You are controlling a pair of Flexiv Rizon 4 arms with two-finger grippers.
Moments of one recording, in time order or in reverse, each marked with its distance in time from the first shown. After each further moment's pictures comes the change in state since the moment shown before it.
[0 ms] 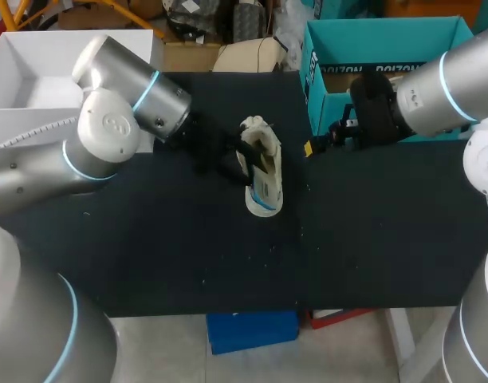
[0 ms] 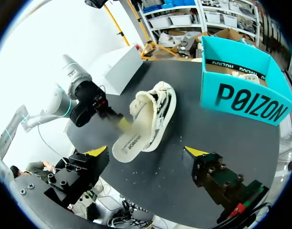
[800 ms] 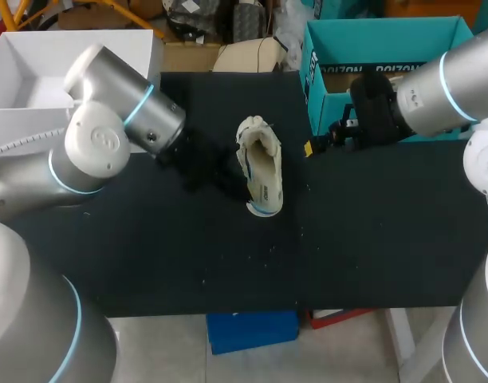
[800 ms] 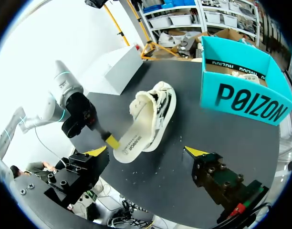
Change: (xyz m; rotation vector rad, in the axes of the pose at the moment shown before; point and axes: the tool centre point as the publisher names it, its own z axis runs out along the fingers) left arm 0.024 -0.042 0.003 0.029 0.055 -0.040; right arm 0.000 0.000 0.000 0.000 0.000 0.000
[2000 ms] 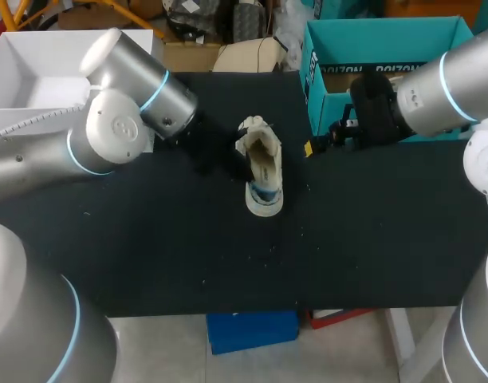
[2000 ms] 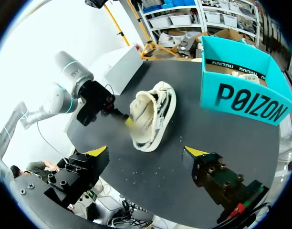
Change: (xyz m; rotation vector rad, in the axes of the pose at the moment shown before) left arm 0.002 0.074 0.001 -0.118 0.088 -0.010; right arm 0.000 0.000 0.000 0.000 0.000 0.000
